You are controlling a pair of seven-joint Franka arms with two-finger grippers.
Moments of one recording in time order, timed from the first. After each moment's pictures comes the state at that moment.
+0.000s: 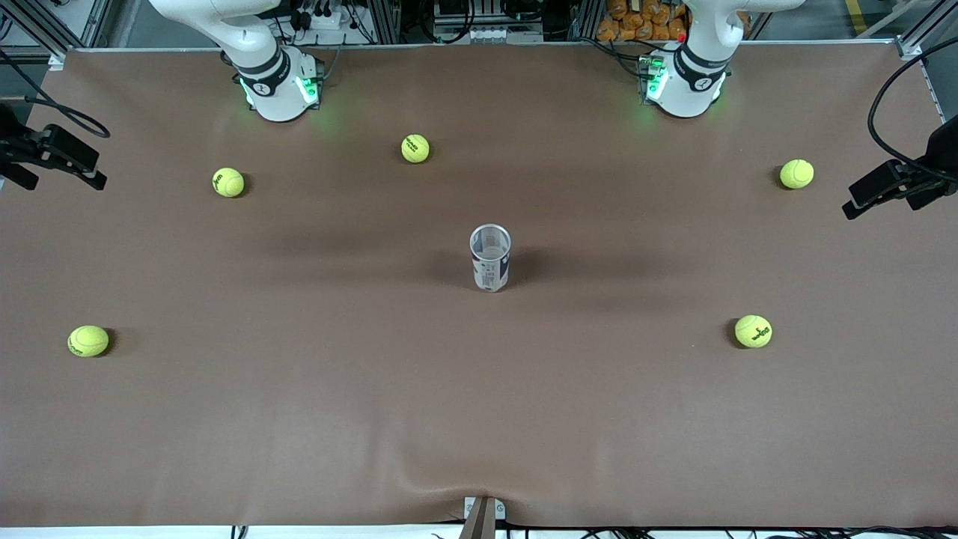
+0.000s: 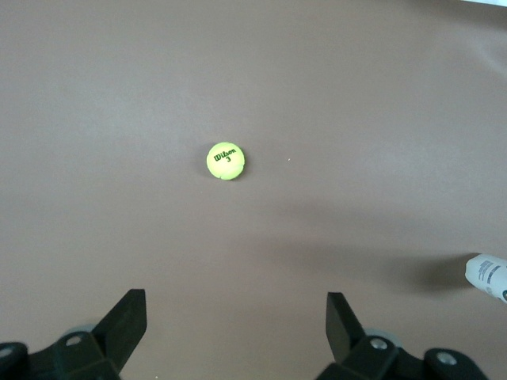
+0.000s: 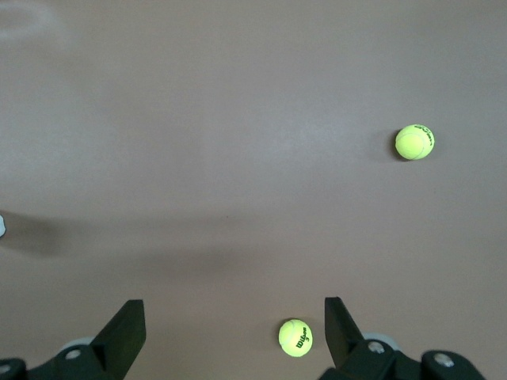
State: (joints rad) left arm -0.08 -0.02 0.09 -1.59 -0.04 1.64 -0.14; right arm 0.16 -0.09 -0.18 -1.61 0.00 1.58 -0.01
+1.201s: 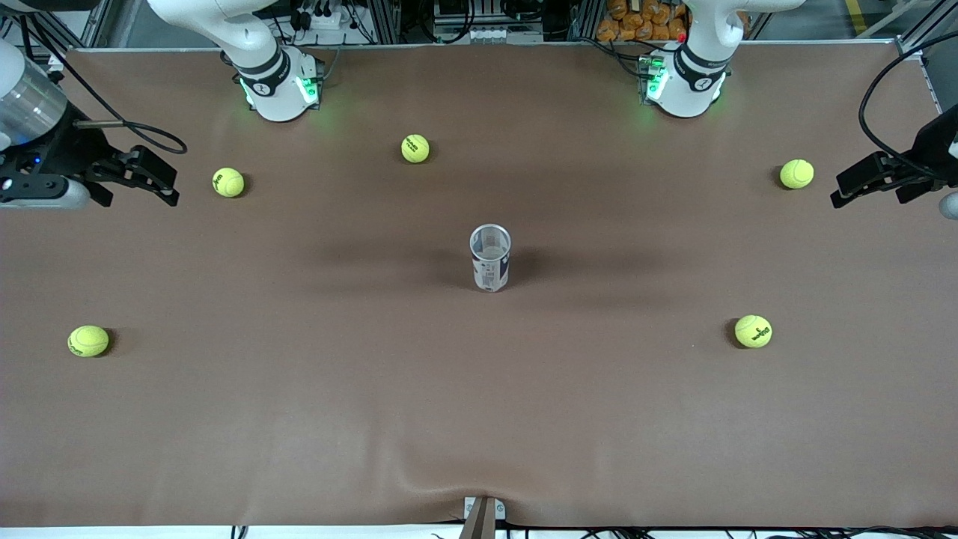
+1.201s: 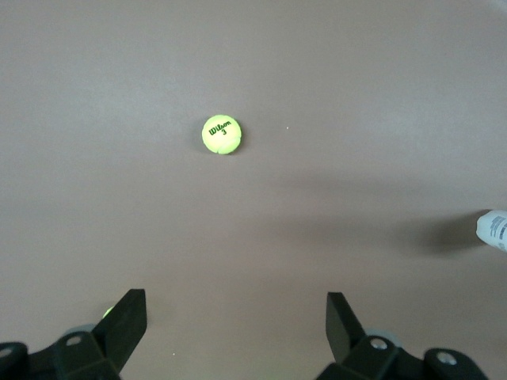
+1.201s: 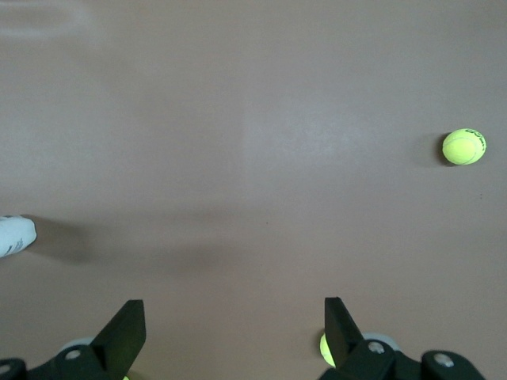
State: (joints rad) left arm -0.09 -0.01 0.09 -1.59 -0.04 1.57 -0.07; right arm 0.30 -0.05 -0.19 -1.60 0.00 1.61 0.14
